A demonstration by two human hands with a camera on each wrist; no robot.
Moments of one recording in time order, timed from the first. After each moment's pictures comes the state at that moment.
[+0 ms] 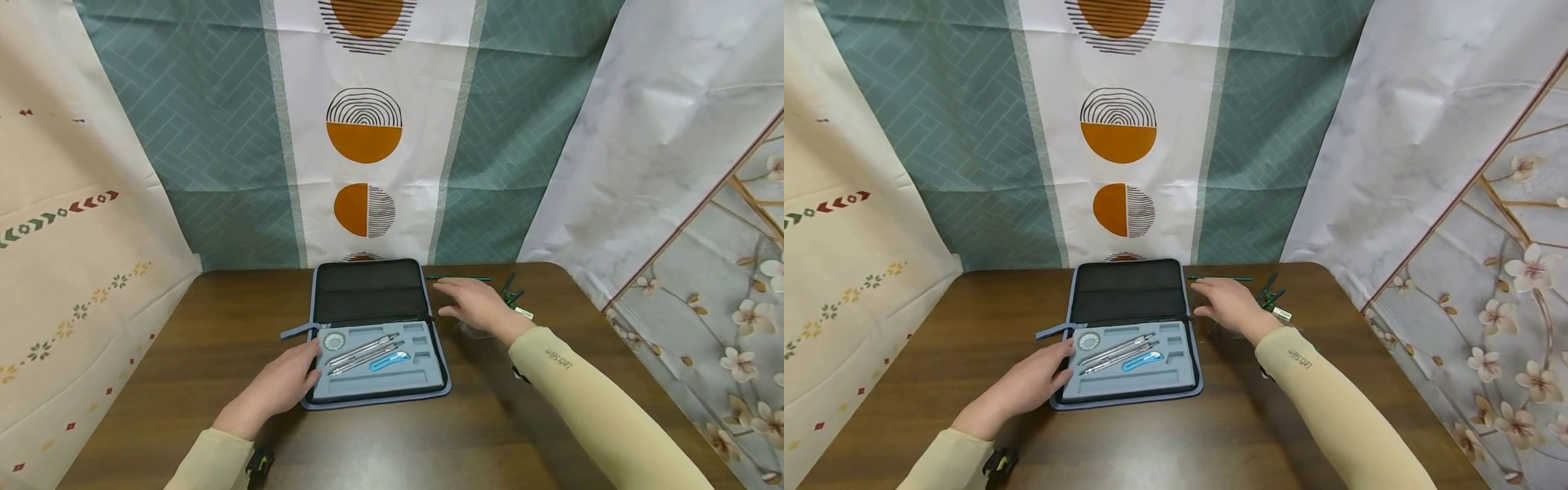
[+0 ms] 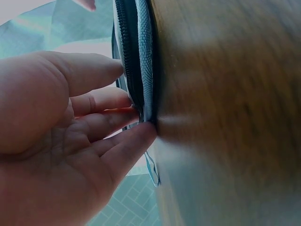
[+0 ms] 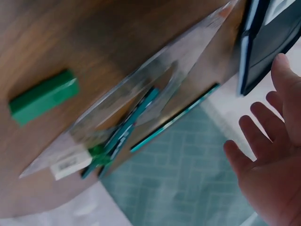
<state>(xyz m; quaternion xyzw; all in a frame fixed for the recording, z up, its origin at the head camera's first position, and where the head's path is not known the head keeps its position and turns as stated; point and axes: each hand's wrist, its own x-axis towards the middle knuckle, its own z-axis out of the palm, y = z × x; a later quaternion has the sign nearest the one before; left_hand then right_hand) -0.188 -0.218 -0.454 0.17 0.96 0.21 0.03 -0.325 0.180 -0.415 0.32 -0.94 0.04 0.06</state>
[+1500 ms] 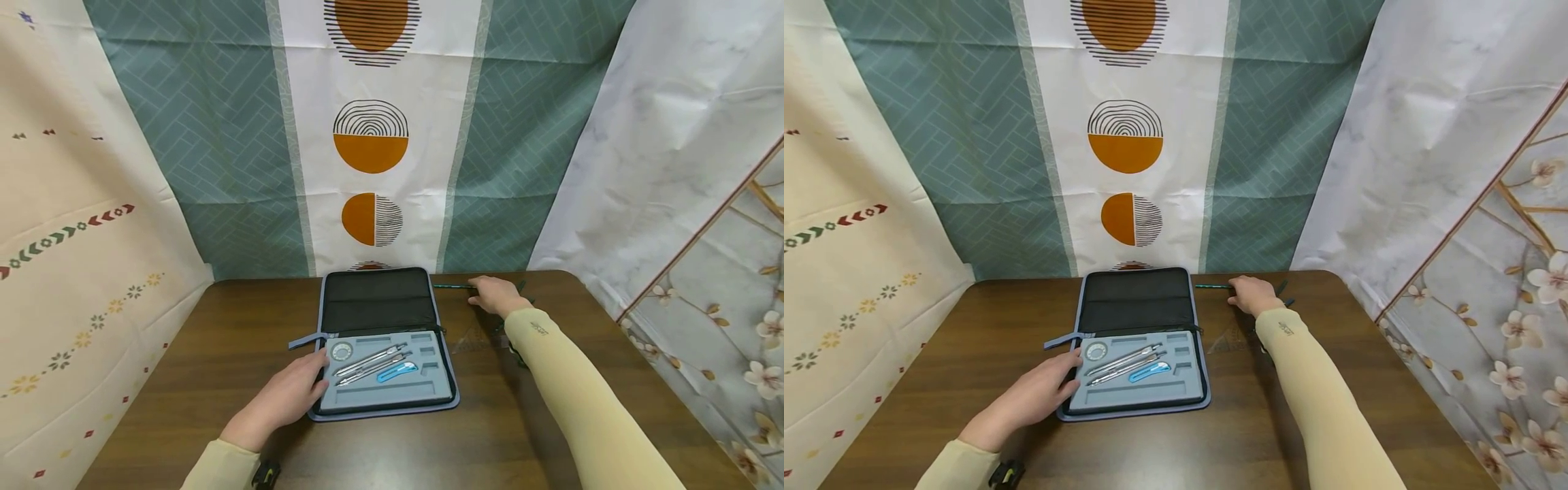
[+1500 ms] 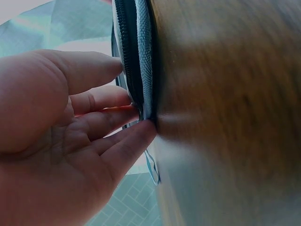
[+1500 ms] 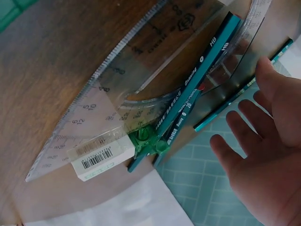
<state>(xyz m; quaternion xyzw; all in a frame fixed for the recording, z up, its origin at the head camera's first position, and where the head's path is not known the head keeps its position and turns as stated) -0.189 -0.220 -0.457 0.16 0.96 0.22 0.02 -0.404 0.213 -0.436 0.17 -0.98 0.01 -0.05</state>
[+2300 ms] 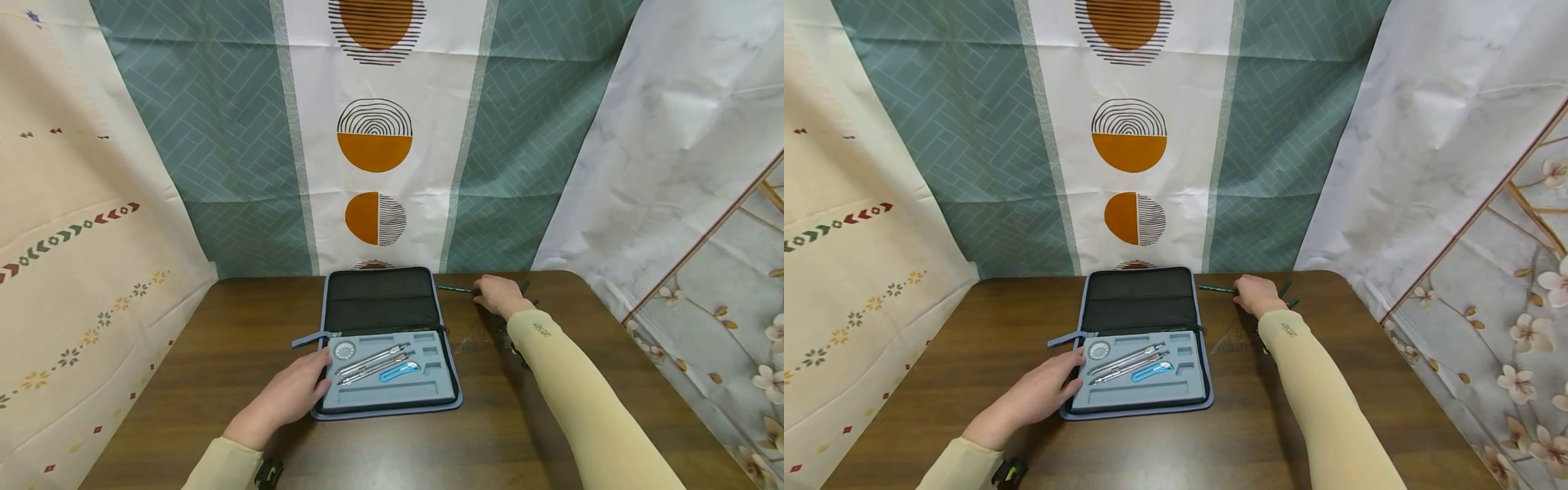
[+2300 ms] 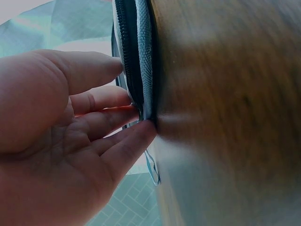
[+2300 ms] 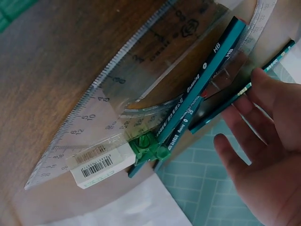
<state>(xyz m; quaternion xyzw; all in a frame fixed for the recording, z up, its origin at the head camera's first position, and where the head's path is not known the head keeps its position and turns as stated) -0.188 -0.219 -0.456 0.16 0.96 0.22 0.01 -0.407 0.213 -0.439 0.18 -0.98 -0.01 -0.03</state>
